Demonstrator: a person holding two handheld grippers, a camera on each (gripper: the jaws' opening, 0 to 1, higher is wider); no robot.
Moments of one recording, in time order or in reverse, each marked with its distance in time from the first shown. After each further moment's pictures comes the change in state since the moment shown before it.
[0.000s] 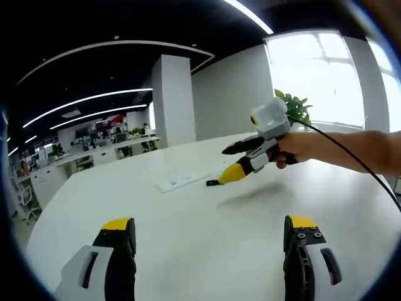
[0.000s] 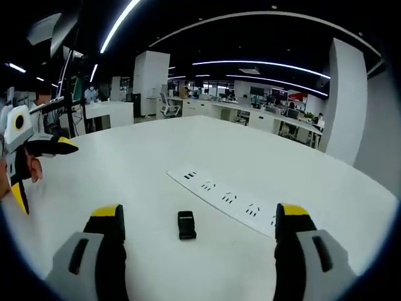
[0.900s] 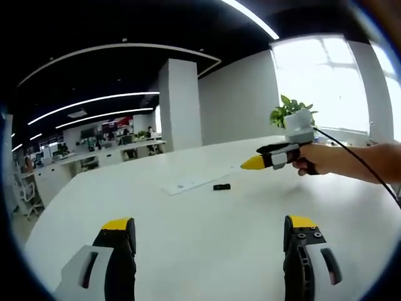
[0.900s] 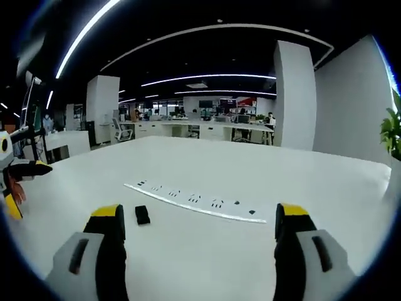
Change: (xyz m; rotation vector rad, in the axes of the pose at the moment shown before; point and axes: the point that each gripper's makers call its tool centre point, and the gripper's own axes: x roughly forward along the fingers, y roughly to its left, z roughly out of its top) left arm 0.011 0.018 0.005 -0.014 -0.028 0.037; right arm -0.065 -0.055 -0.016 0.156 -0.114 -0.306
